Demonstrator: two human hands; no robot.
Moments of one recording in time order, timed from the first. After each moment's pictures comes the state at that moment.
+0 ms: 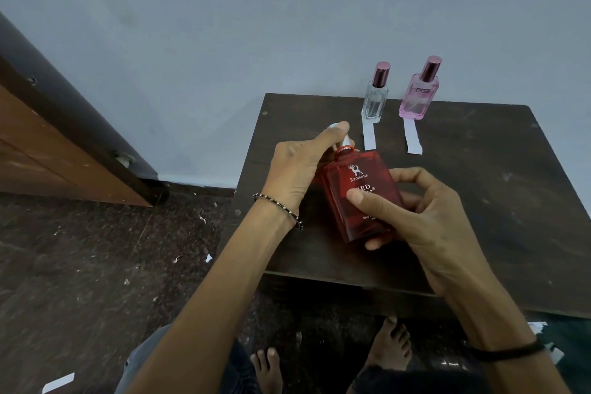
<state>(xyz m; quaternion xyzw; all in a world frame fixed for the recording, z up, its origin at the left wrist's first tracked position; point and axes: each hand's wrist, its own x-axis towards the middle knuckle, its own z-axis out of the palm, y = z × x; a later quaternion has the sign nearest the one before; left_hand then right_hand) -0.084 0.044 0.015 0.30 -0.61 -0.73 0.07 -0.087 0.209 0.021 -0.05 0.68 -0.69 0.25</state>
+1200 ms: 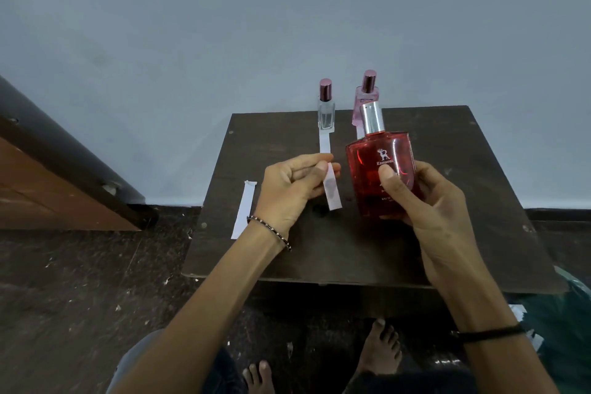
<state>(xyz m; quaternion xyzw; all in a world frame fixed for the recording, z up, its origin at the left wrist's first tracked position) -0.084 0.088 -0.006 0.19 -0.66 -0.72 0.10 -0.114 0.271 0.002 -0.03 0.67 -0.73 0.12</state>
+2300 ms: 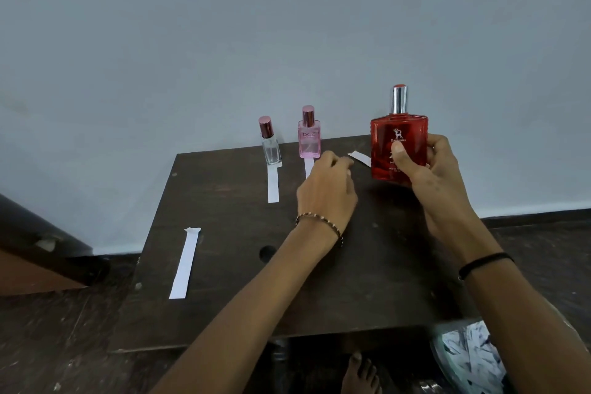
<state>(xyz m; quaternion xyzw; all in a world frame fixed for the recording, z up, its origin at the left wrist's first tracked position) -0.196 0.176 -0.024 0.05 -0.95 -0.26 0.16 -0.230 0.323 -0.006 0.01 0.74 -0.67 0.00</state>
